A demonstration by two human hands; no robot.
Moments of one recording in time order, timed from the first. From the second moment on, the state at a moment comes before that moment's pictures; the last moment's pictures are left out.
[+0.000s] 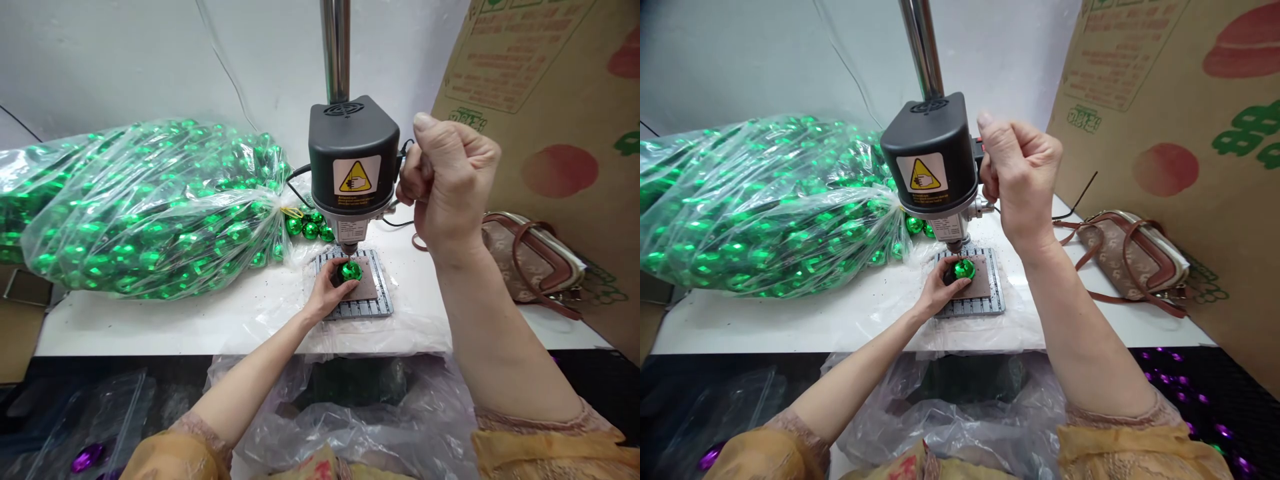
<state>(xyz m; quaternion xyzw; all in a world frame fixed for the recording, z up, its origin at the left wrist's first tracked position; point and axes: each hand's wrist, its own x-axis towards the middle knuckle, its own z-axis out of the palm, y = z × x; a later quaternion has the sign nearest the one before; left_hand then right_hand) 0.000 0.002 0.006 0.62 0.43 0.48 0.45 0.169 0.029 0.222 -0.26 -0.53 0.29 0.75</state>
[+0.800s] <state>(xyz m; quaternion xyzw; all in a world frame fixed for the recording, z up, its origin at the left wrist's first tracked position) -0.004 0.005 -0.008 0.65 0.44 0.47 0.41 0.163 -0.002 0.173 -0.21 -0.52 0.20 0.80</state>
